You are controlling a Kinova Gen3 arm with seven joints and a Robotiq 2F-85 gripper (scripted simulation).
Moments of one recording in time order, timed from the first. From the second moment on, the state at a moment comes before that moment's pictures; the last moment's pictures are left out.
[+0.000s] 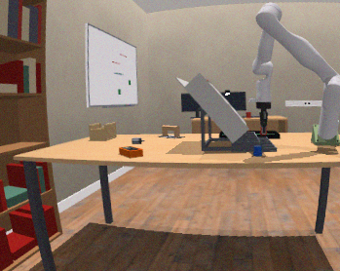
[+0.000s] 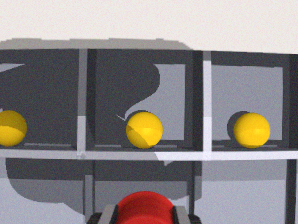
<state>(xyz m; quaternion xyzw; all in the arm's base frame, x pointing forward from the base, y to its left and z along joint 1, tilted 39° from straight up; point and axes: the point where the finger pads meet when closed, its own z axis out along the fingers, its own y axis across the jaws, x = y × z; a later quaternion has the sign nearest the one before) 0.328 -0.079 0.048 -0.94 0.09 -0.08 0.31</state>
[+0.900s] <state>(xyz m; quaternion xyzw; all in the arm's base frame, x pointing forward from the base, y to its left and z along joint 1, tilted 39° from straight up) 0.337 -0.052 0.015 -0.94 0.09 -0.08 0.31</state>
